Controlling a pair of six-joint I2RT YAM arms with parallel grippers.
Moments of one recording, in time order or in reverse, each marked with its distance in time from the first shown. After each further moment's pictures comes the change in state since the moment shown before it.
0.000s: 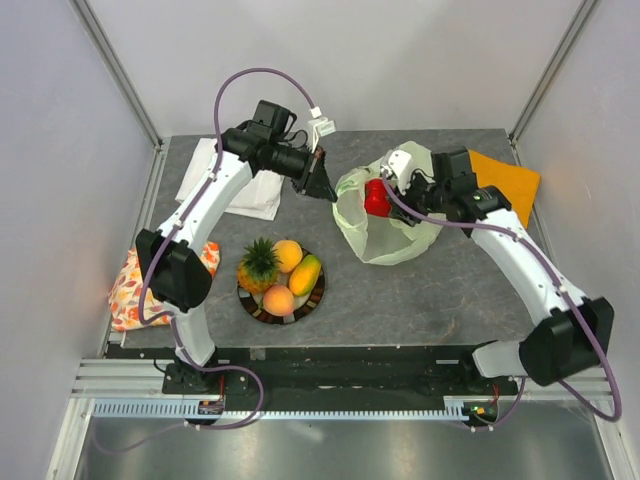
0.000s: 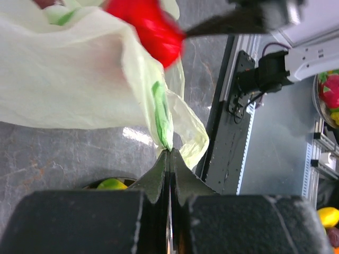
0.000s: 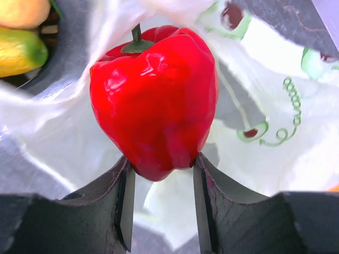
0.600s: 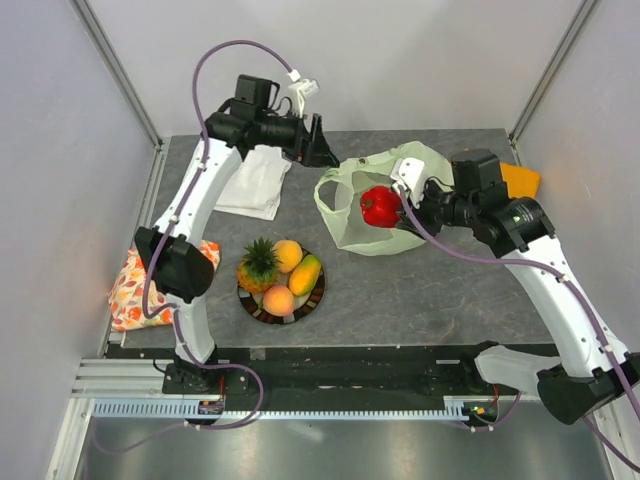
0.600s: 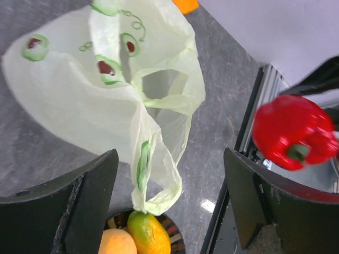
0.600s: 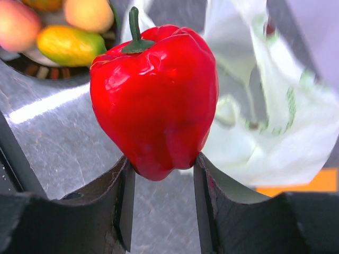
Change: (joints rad) left arm 0.067 0.095 0.216 0.143 -0.073 -0.197; right arm 0.062 -0.237 0.115 -0.315 -0.016 -0.019
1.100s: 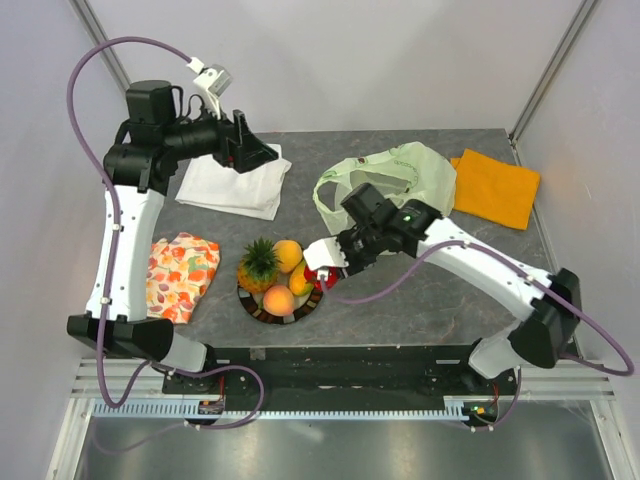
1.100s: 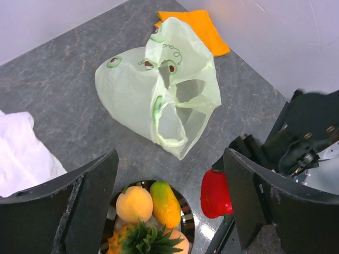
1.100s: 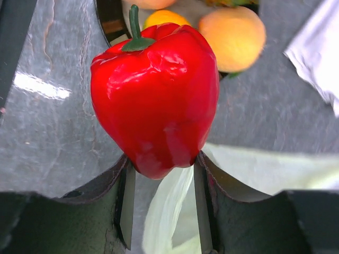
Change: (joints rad) left arm 0.233 -0.476 -0.222 -0.012 -0.048 0.023; right arm 0.441 0.312 0.023 -0.021 0.042 -0.516
